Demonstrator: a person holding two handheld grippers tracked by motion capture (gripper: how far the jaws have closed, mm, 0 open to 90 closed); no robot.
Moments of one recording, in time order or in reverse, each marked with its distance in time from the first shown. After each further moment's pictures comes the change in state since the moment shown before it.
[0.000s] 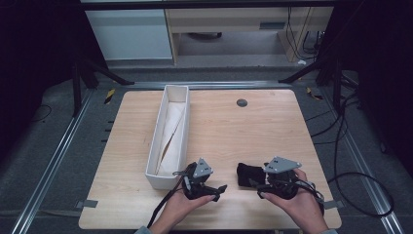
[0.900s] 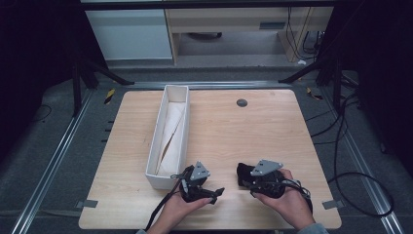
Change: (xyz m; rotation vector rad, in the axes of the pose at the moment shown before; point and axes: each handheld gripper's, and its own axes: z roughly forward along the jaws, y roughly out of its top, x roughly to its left) left arm 0.002 -0.012 0.000 0.017 -0.017 -0.017; right arm 0.008 -0.005 0.038 0.076 0.046 -0.099
